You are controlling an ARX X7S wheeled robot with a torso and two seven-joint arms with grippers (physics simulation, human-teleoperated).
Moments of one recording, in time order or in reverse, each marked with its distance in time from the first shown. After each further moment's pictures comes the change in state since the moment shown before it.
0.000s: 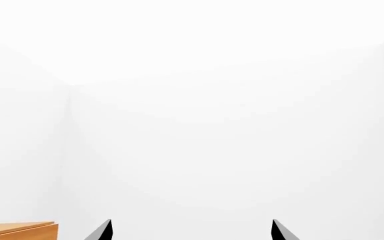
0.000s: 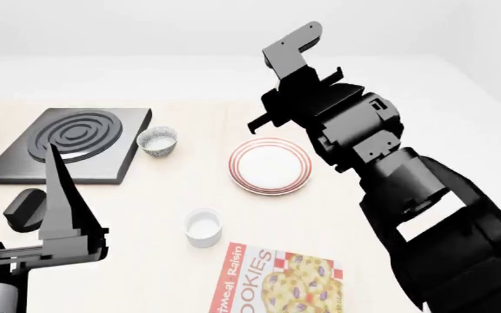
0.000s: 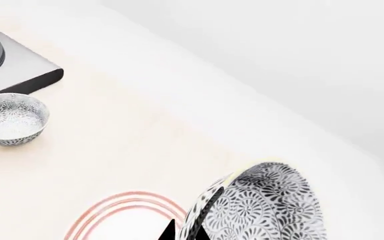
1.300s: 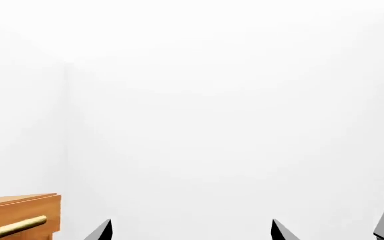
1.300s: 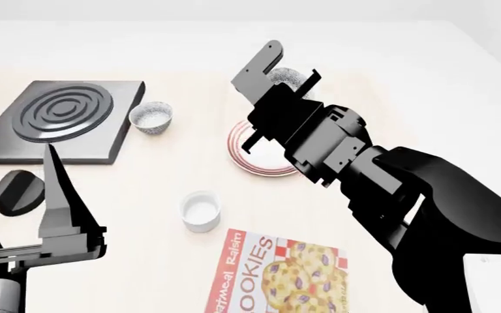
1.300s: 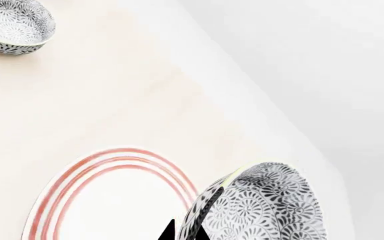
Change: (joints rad) left arm 0.002 -0.026 0.008 -0.004 0.004 -0.003 -0.033; right arm 0.059 -0.061 -0.561 0.068 0.276 -0.149 0.132
